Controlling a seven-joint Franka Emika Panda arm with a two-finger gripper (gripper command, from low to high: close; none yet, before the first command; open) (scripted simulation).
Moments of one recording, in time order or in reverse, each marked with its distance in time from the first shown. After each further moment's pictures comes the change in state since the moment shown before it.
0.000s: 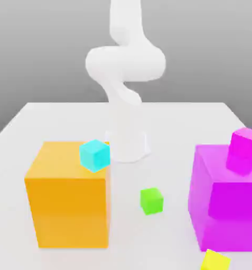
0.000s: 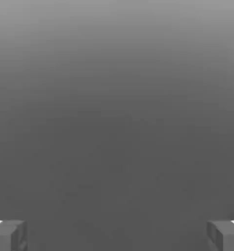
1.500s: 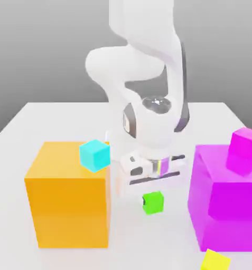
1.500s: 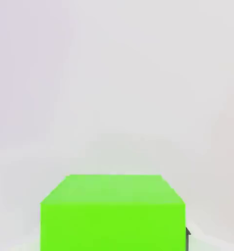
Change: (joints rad) arm 0.208 0.889 -0.013 -0.658 -0.014 0.796 -0.032
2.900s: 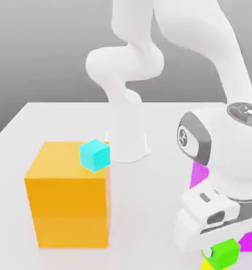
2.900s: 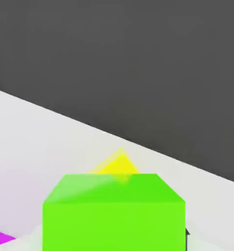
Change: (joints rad) arm 0.092 0.274 0.029 0.735 0.014 -0.462 0.038
